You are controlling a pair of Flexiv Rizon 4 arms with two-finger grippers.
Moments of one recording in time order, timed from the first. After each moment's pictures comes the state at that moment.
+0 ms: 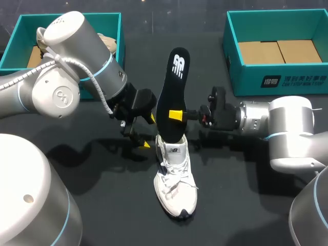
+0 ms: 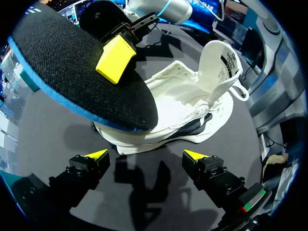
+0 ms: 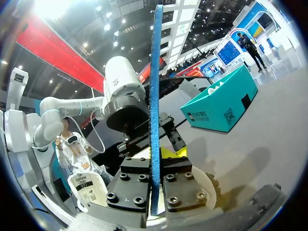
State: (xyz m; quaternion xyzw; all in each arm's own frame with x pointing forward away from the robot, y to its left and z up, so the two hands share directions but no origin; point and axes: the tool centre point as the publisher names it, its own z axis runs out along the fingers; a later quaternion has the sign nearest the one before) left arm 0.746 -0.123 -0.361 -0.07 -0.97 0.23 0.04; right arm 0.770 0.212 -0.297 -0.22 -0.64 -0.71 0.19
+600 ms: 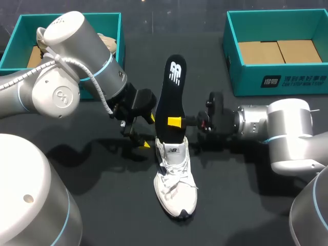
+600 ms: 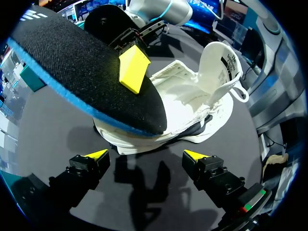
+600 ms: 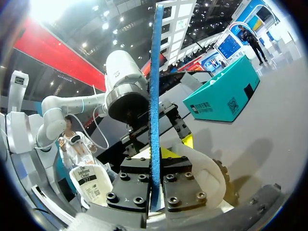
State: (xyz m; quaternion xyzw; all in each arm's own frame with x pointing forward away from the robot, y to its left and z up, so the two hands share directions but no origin) left arm 0.746 -0.123 -0.361 -0.07 -0.97 0.23 0.04; right arm 0.754 0.215 -0.309 -0.22 -0.65 -0.70 0.22
